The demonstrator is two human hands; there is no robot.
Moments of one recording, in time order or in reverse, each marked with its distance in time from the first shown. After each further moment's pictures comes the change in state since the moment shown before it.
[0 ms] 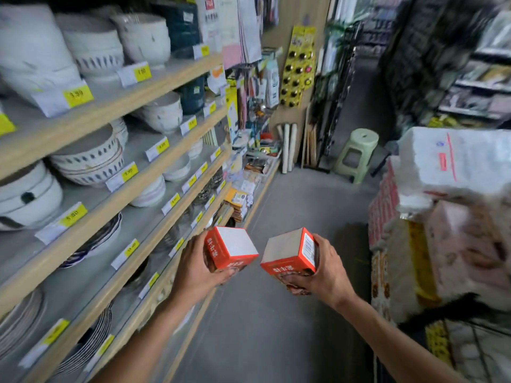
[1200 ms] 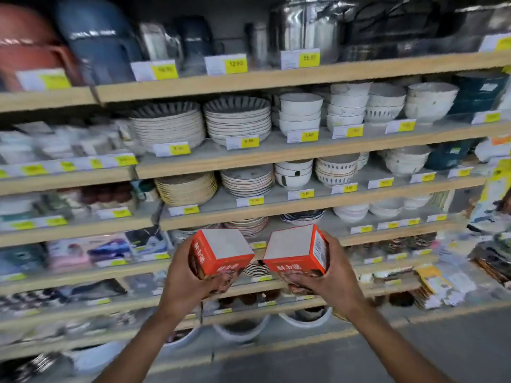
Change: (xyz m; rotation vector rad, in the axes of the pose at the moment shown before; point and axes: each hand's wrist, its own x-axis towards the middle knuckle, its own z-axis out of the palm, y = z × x) left_hand -0.301 0.153 -0.148 0.202 0.988 -0.290; right_hand -0.029 -0.215 0.086 0.477 -0.671 -0.781
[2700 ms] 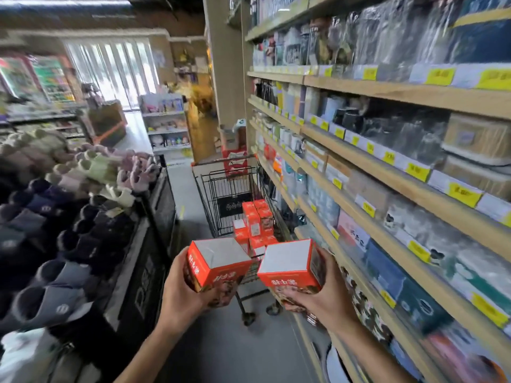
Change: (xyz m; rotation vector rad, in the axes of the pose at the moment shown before) left_hand -0.246 -0.141 -0.593 0.564 1.372 -0.524; right_hand -0.023 -0.392 0.809 0.592 -1.249 -0.562
